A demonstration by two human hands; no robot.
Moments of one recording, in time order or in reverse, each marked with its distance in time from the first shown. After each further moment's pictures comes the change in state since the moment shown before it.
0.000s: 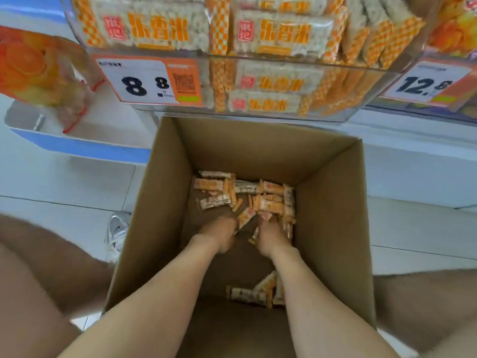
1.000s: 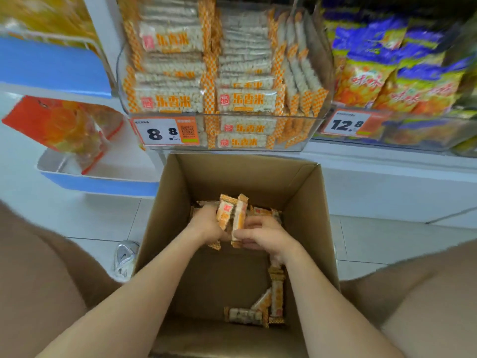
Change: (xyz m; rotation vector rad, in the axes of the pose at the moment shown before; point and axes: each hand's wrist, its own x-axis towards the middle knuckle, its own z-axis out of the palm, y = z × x) left_hand -0.074 0.009 -0.091 -0.615 0.228 -0.024; right_hand -0.082 -0.009 -0.074 1.075 -0.053 -0.216
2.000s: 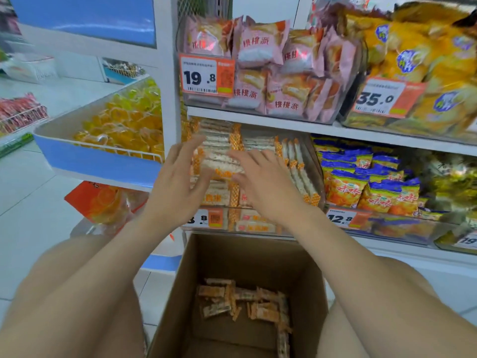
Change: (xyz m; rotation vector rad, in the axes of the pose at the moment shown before) left_hand -0.116 0.118 -0.210 0.114 0.960 0.752; right_hand -0.105 -0.290 0.017 -1.257 0.631 -1.151
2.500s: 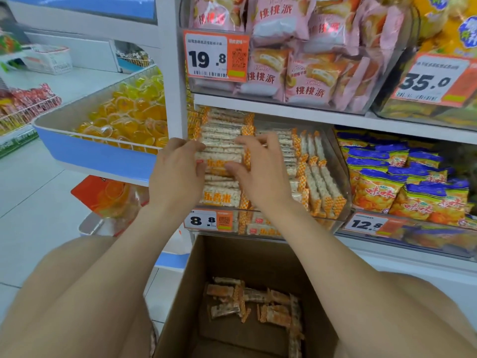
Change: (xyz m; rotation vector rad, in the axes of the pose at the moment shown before) left_hand 0.032 -0.021 0.018 0.321 0.031 -0.242; right_hand 0.042 0.000 0.055 0.335 0.191 0.224
